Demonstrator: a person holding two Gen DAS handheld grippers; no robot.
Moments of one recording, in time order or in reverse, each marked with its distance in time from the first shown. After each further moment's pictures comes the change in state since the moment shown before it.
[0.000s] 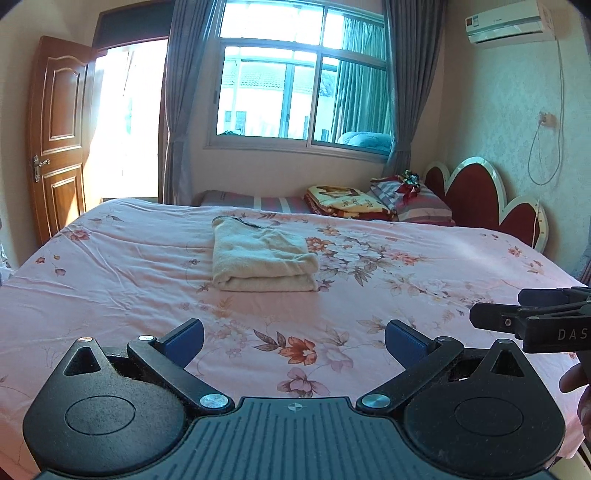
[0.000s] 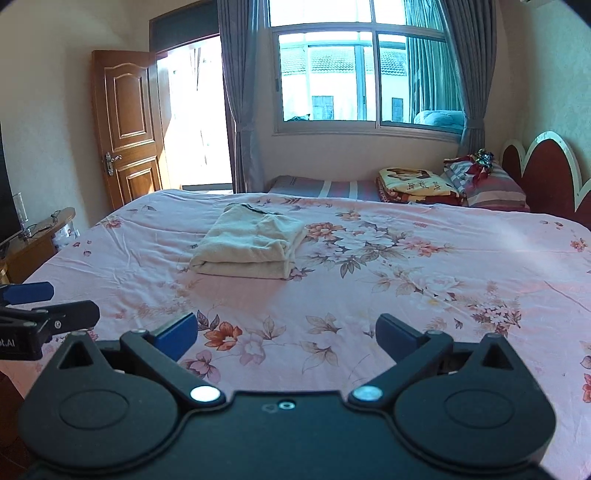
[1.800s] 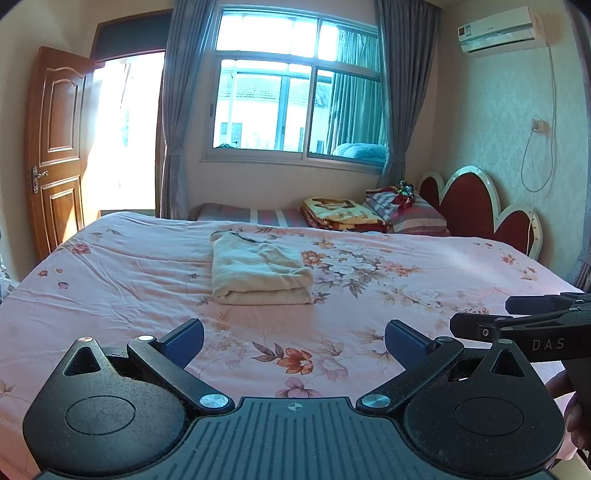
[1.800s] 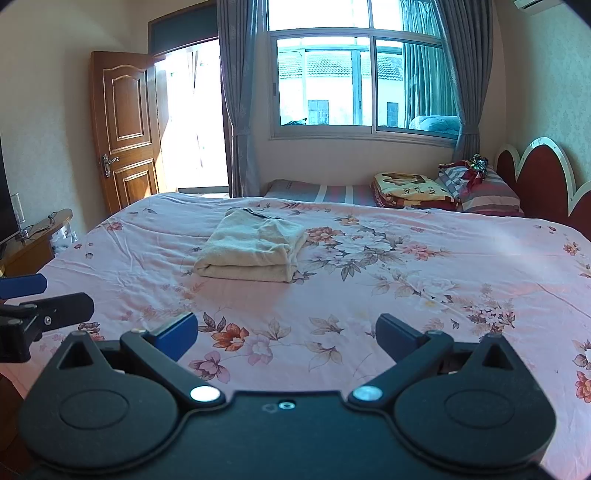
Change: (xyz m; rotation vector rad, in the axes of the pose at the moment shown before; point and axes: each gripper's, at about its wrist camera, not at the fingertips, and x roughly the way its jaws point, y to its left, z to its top) left arm -0.019 -0.002 0.003 0.013 -0.033 -0.008; right arm -0.005 0.020 -0.002 -0.002 -0.008 -0.027
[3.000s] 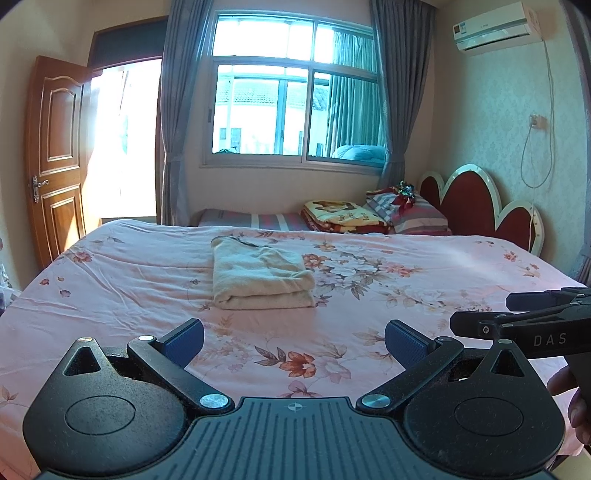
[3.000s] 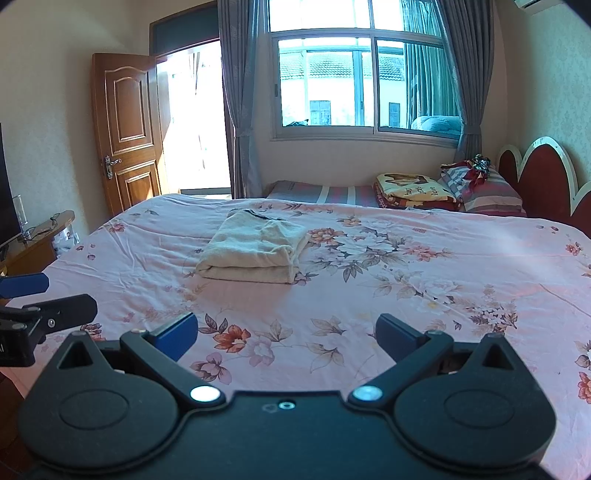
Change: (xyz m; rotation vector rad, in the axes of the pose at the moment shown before) left arm 0.002 -0.001 0.002 0.023 -0.012 0.008; right arm 0.000 -0.004 0.000 -0.003 -0.001 0.010
